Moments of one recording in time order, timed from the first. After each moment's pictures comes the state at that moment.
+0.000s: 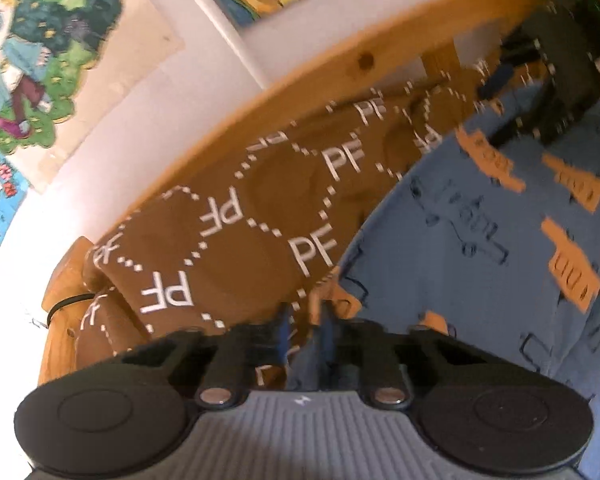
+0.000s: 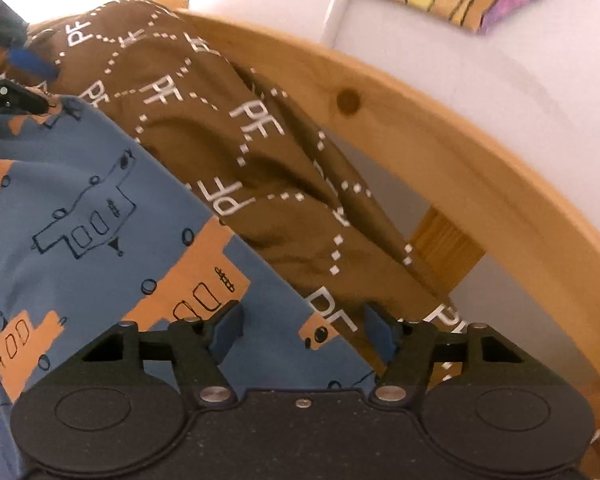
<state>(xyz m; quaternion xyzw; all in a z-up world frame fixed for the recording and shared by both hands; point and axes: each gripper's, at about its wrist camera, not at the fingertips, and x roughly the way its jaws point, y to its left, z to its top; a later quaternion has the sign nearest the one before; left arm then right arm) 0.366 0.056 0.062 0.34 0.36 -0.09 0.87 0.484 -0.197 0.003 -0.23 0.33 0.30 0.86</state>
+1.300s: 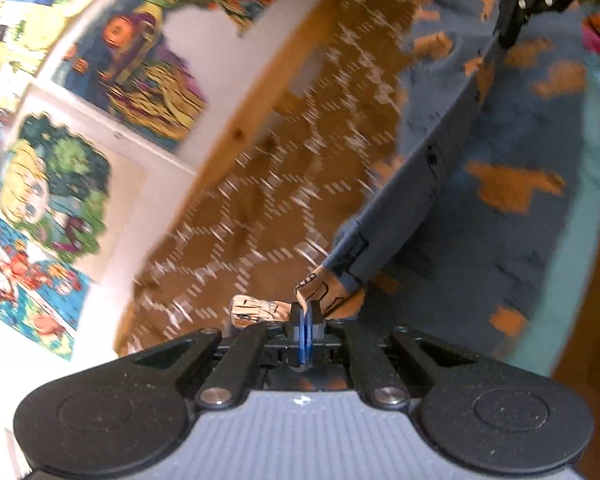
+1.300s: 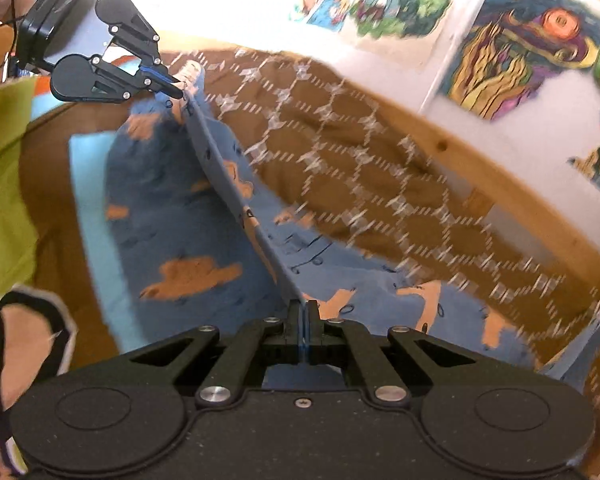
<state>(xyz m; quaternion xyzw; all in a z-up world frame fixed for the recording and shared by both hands) 0.107 0.047 -0.014 0.52 0.19 -0.13 0.82 0.109 -0.231 -0.038 -0.26 0.23 0.32 0.88</state>
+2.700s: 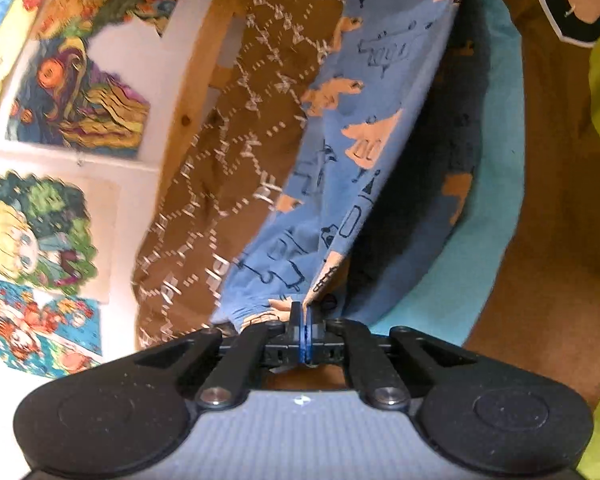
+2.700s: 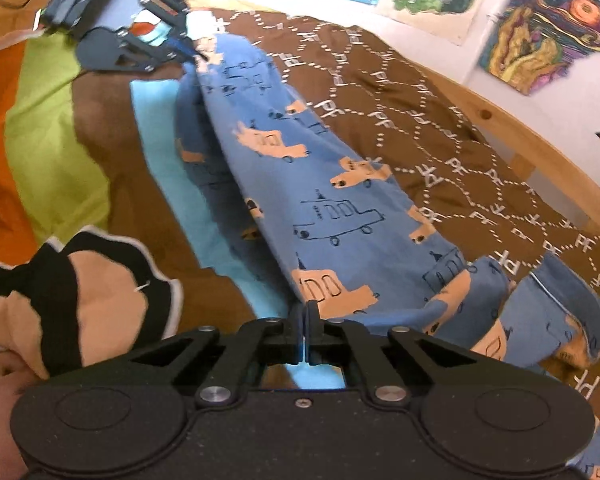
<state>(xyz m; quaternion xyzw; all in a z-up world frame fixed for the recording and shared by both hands) 0.079 0.065 -0.050 0.65 0.20 -0.12 0.72 0.056 -0.198 -0.083 -0.28 0.25 0.33 0.87</state>
